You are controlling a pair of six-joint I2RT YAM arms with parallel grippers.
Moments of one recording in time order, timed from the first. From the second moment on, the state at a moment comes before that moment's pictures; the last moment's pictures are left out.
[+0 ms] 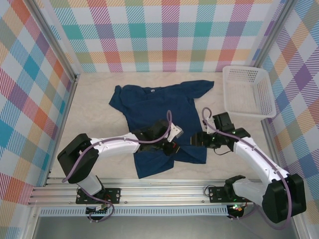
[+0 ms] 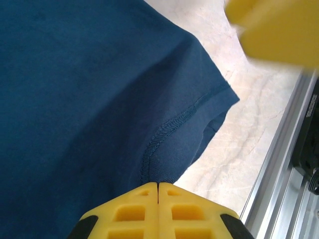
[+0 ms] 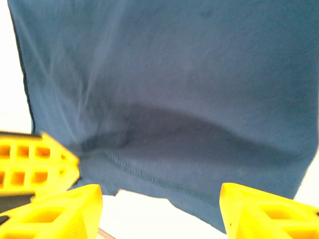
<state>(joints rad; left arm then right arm) -0.91 1.61 0.95 -0.16 0.31 -0.27 0.36 1.07 0.70 -0.69 -0.43 0.36</state>
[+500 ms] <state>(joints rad) -0.84 1.56 0.93 -0.15 0.37 -0.33 0.59 1.03 0.50 -0.32 -0.32 0.34</state>
